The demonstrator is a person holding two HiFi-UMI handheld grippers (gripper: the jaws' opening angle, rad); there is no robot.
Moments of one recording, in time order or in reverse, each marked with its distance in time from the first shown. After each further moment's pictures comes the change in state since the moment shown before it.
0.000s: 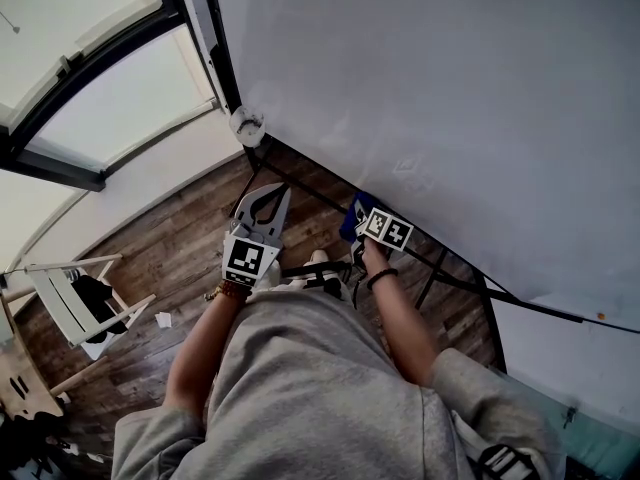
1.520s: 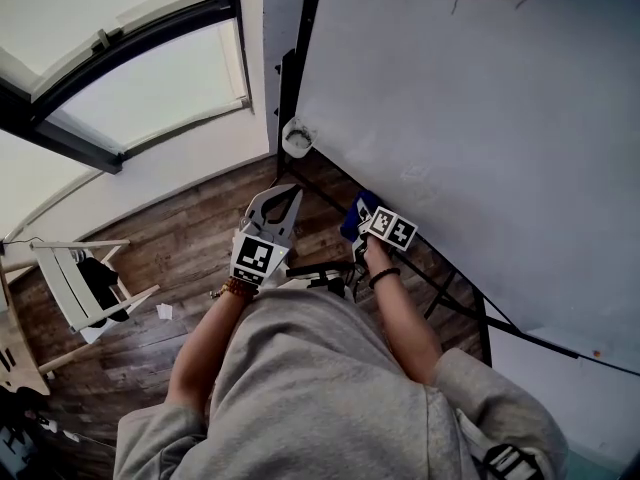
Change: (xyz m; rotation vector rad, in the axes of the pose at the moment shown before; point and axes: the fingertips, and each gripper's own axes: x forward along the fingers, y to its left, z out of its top) left arm -0.030 0.075 -0.009 -0.038 -0.001 0.068; right arm 0.054 0.098 0.006 -0.019 0.035 0.085
